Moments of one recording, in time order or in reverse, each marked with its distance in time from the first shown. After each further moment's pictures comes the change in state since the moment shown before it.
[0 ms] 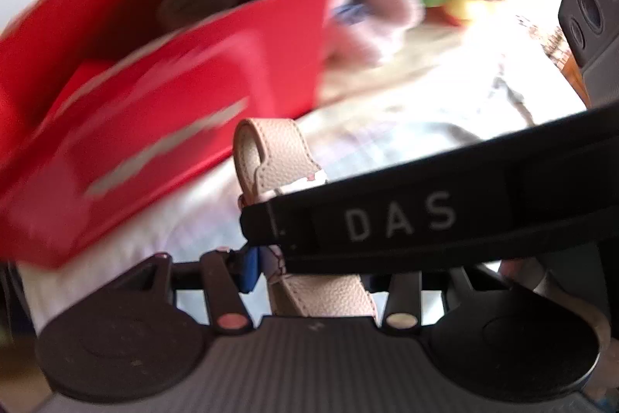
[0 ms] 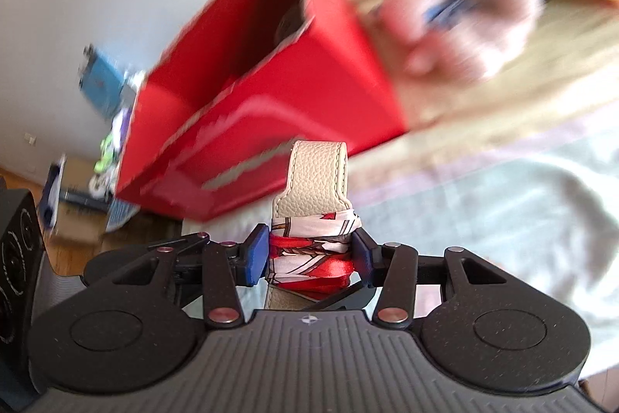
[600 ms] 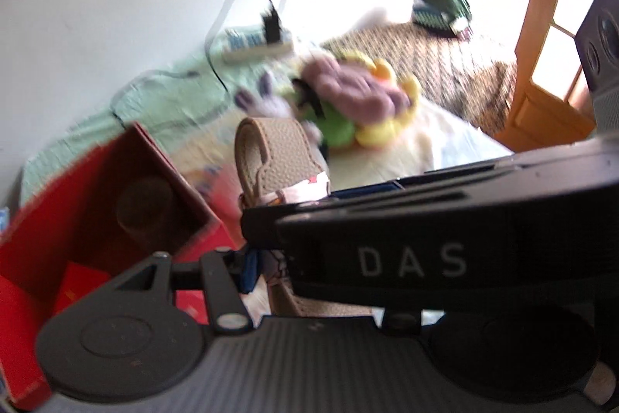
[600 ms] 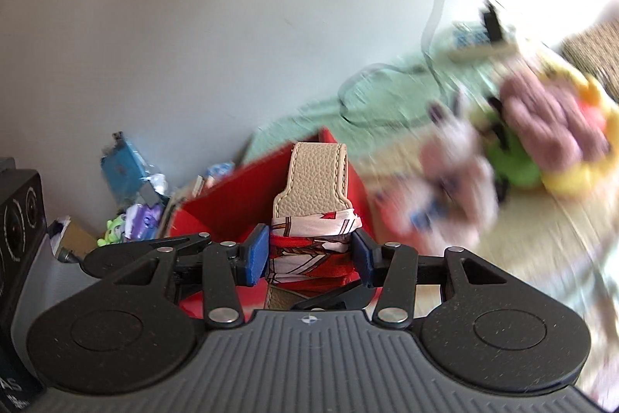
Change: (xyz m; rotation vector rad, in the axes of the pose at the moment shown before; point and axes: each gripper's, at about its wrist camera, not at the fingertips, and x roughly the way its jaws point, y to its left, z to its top) left arm -0.062 -0.055 0.074 0.205 -0.307 -0.017; right arm -0.069 0.025 0.042 -0.187 -0.392 0.006
